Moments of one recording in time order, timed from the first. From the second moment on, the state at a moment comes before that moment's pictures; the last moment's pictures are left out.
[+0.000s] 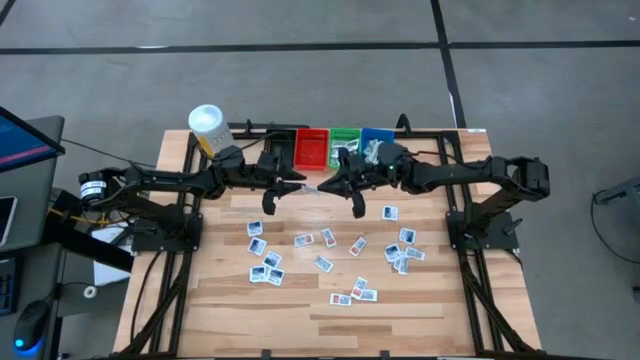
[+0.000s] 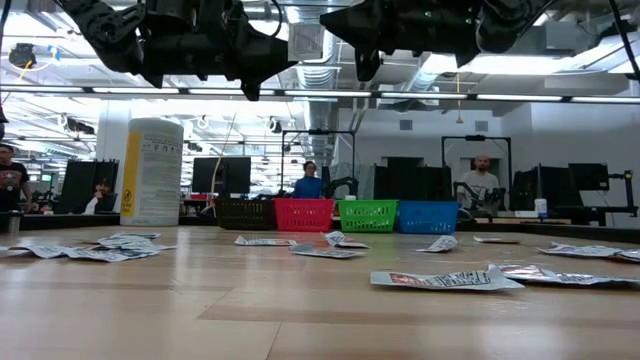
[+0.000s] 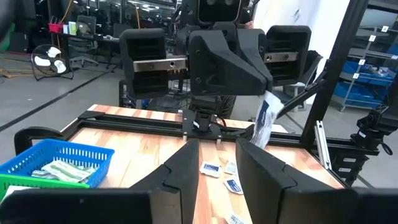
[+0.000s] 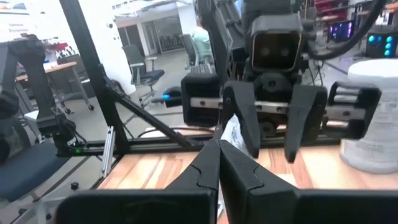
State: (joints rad) left arm 0.31 1.30 0.55 0.77 0.42 -0.09; right arm -0.22 1.49 0.87 0.60 -0.42 0.17
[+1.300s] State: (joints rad) left arm 0.34 1.30 0.54 0.67 0.45 -0.08; right arm -0.22 1.49 0.87 0.52 -0.45 0.15
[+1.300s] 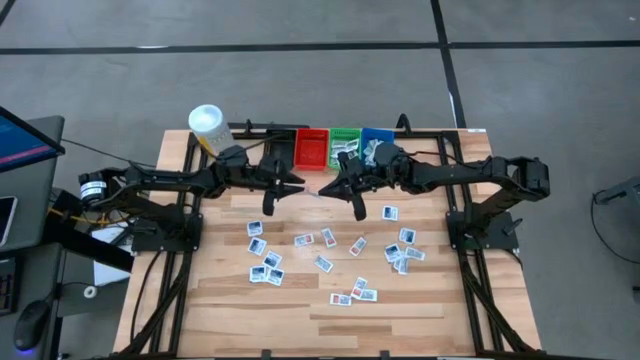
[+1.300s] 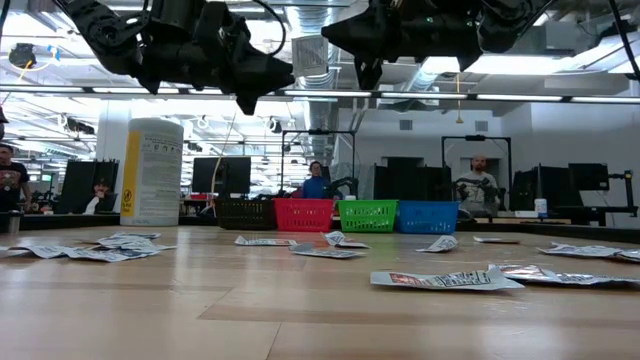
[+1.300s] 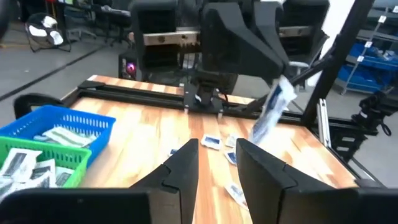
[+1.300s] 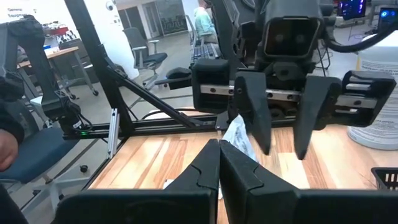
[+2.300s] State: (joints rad) left arm 0.33 1.30 0.54 0.78 0.48 -0.09; right arm -0.23 1.49 0.87 0.58 -0.45 0.15
